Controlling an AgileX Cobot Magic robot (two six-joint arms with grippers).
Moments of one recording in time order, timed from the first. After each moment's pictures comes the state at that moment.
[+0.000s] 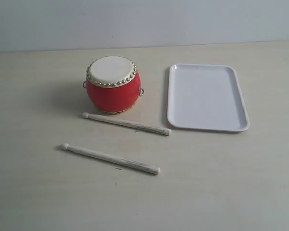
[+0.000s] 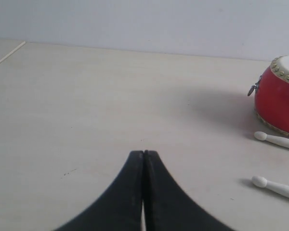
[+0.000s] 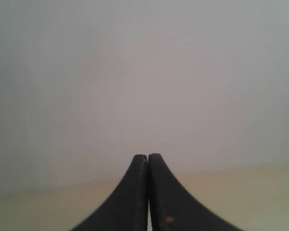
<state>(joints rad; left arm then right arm) 0.02 0.01 0.00 0.04 0.36 -0.09 0.11 1.07 -1.09 -0.15 0.36 0.27</state>
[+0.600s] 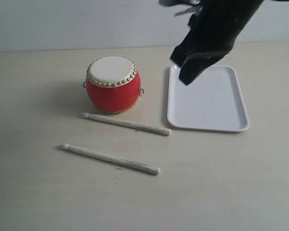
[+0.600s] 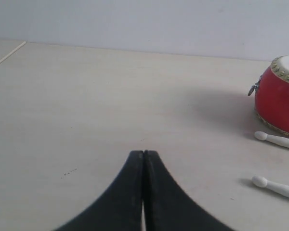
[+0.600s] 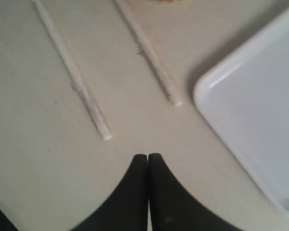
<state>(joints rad) 0.02 0.01 0.00 0.04 0.36 -0.09 0.46 1.76 -1.49 0.30 1.22 -0.46</state>
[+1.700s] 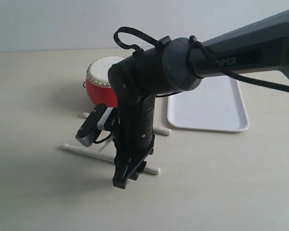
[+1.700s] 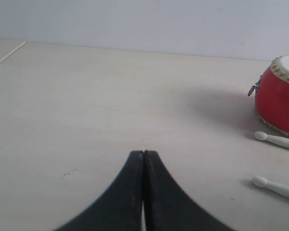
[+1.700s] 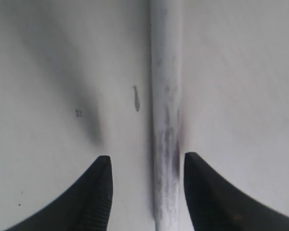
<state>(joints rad) 0.02 0.01 0.00 0.04 0.36 -0.09 0.86 2.12 -1.40 0.07 0.93 -0.44</state>
